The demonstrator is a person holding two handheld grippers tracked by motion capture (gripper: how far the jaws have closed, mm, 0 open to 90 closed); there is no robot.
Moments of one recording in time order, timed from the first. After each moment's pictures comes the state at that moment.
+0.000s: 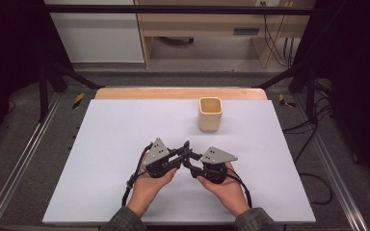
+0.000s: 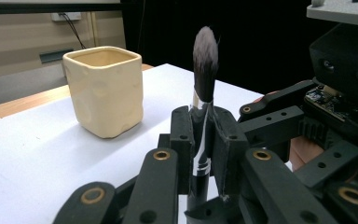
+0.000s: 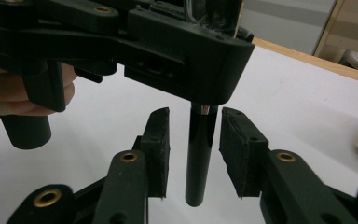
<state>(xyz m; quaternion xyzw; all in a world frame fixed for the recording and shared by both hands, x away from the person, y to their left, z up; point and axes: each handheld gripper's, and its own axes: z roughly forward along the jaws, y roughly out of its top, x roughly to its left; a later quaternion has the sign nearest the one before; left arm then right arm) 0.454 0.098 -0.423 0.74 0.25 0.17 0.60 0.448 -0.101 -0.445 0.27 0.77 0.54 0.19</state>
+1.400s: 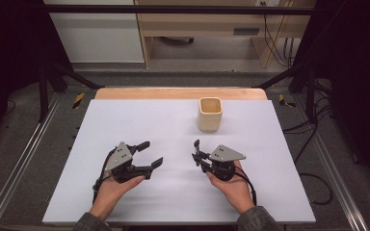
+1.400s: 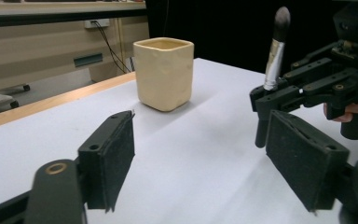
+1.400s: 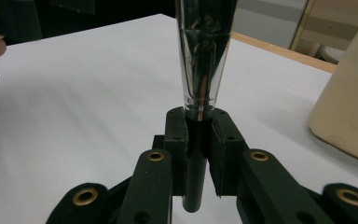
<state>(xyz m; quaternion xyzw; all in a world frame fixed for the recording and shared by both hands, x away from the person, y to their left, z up) 0.450 0.192 -0.435 0.73 0.25 0.21 0.60 0.455 -0.125 -0.450 0.29 0.77 0.53 0.22</state>
